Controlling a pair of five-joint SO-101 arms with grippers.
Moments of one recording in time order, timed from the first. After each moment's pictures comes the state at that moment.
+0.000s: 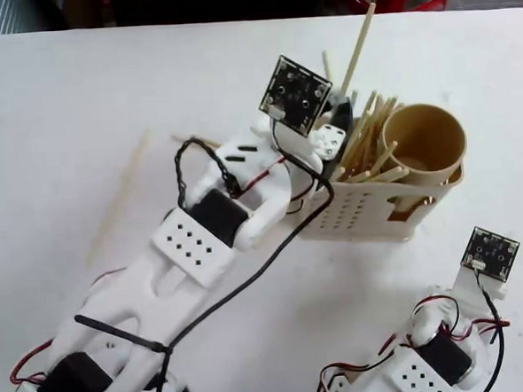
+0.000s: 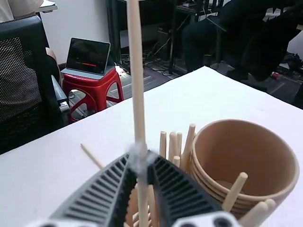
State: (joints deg) left arm 36.1 -19.4 23.5 20.9 2.9; right arm 47.2 -102.5 96.4 66.4 22.3
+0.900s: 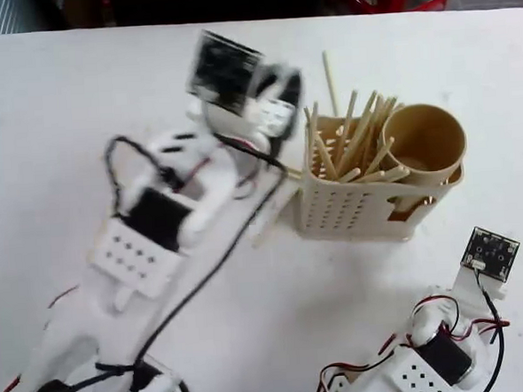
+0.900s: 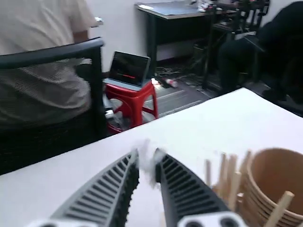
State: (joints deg) left arm 26.9 -29.1 19.1 32.3 2.5; right arm 47.2 -102.5 96.4 66.4 22.3
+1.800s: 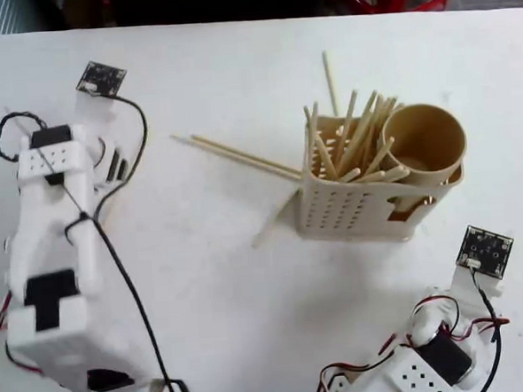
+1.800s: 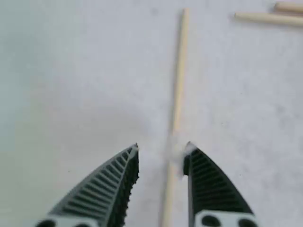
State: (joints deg) left arm -17.6 10.5 9.3 59.9 -27.0; right arm 47.2 -102.5 96.4 66.4 25.7
